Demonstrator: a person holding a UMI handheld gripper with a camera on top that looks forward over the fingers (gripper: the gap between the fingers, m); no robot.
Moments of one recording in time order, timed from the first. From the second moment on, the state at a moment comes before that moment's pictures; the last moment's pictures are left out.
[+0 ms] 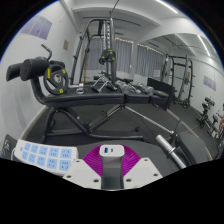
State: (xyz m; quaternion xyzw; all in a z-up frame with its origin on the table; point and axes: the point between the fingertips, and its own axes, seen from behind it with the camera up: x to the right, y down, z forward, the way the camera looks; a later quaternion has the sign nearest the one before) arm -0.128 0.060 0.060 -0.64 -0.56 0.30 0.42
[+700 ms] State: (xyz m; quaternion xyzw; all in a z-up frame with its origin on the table) arm 0.015 0.051 0.107 -0.67 -0.57 0.28 0.38
